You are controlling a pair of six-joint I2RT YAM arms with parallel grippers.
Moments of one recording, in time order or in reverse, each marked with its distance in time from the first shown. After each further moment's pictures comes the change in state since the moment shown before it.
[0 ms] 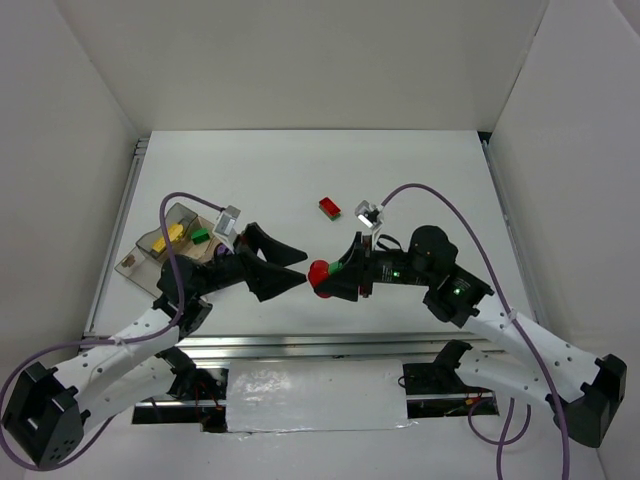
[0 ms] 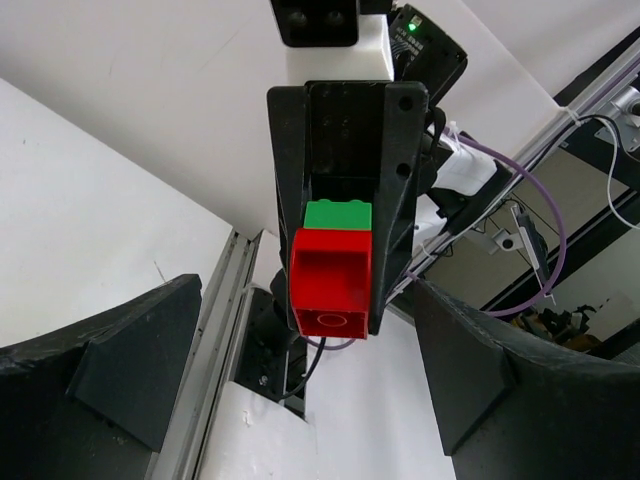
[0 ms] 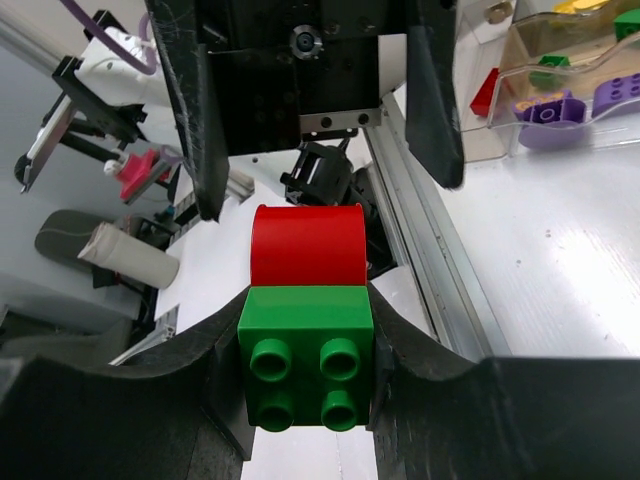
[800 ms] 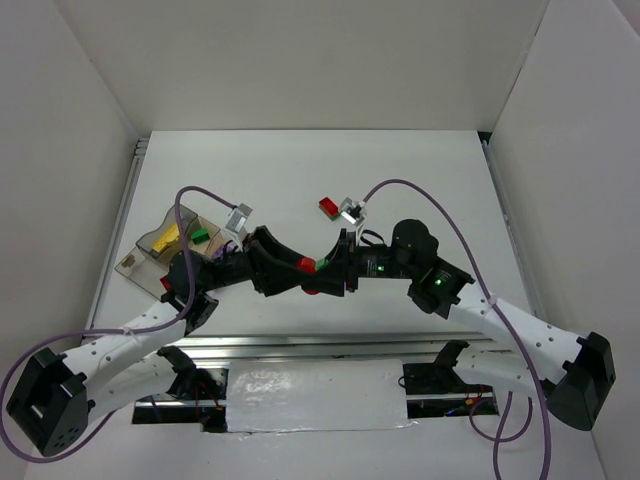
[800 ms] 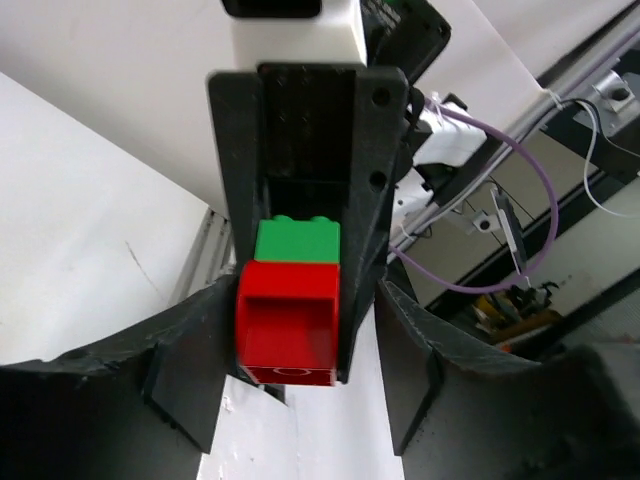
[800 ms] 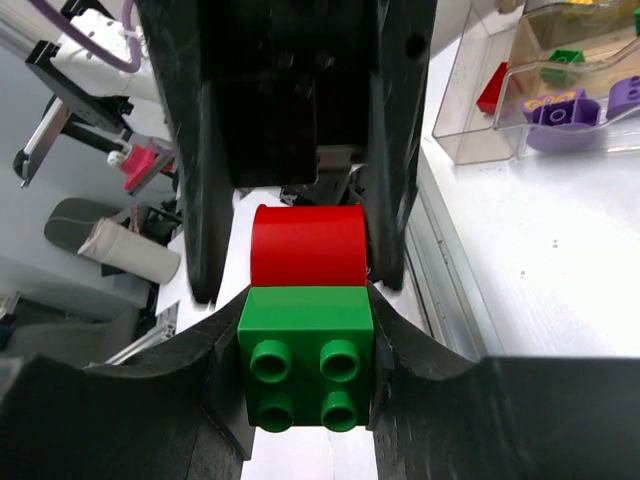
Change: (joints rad) left arm -0.009 0.080 0.023 0.034 0.044 -0.030; right arm 0.018 0.130 0.013 0.102 -0.024 0.006
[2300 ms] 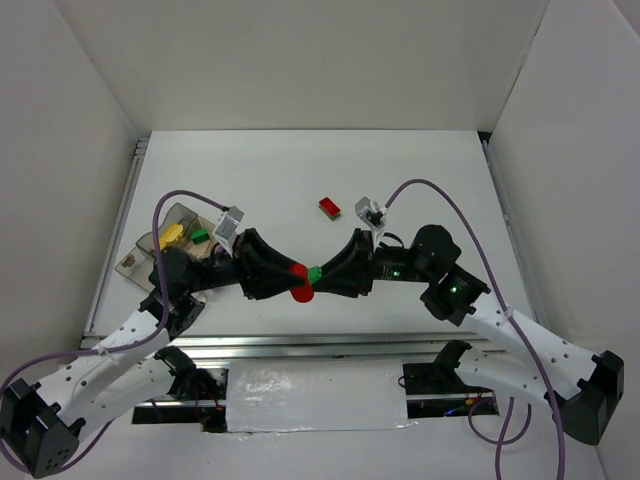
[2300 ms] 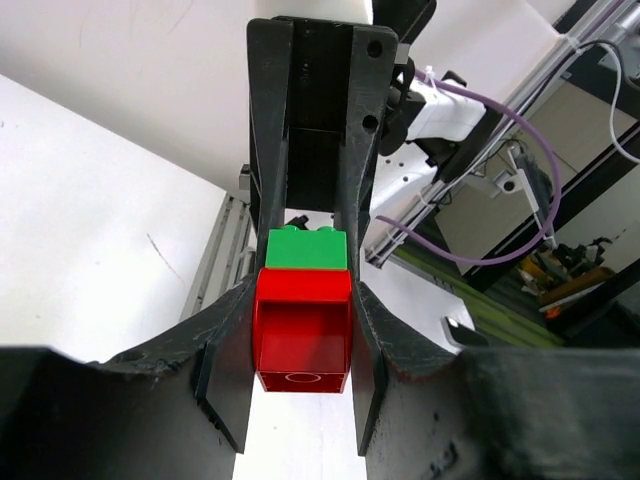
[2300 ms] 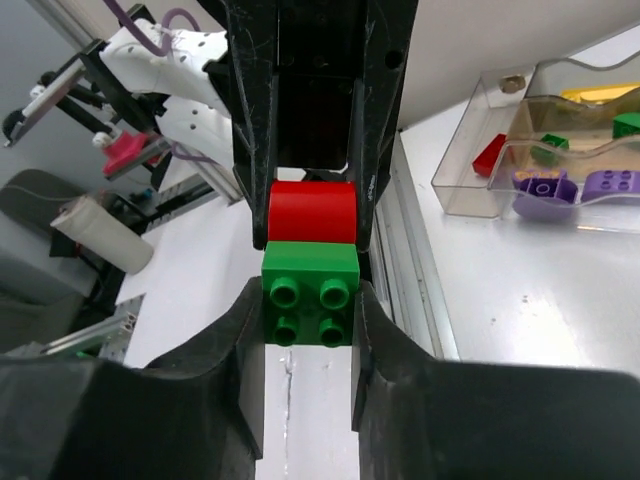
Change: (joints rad) left arm -0.002 -0.140 0.083 -0.280 0.077 0.145; right arm -0.018 -0.101 -0.018 0.054 -0.038 -0.122
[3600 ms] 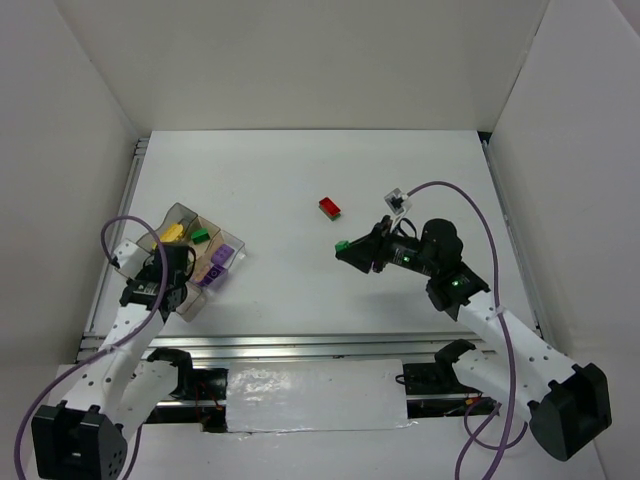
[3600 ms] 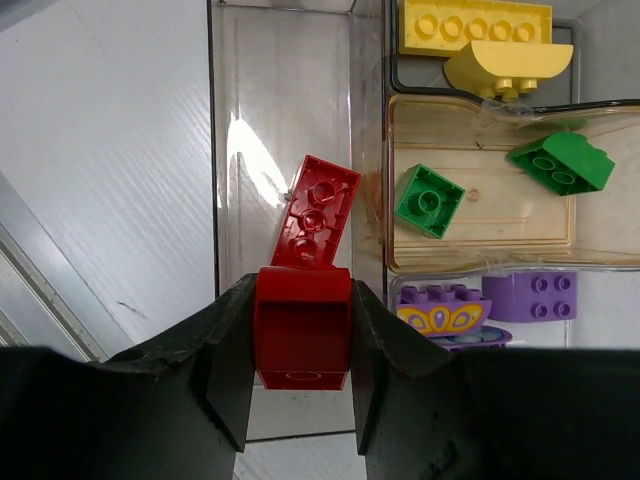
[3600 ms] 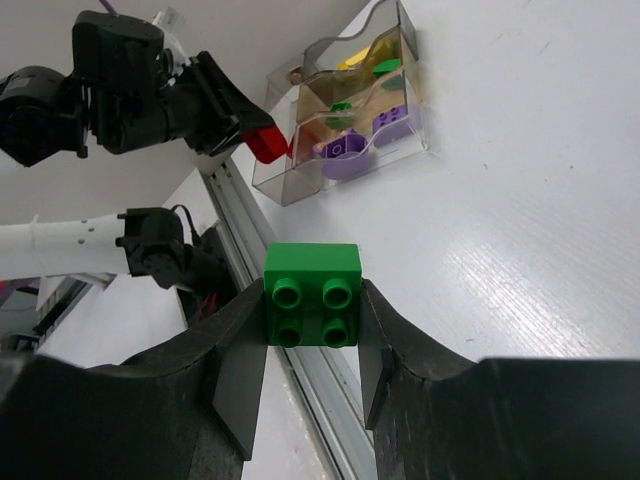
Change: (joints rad) left arm 0.517 0.014 0.004 -1.285 -1.439 -0.187; right arm -0.304 0.013 -0.150 -0.026 0.100 0.027
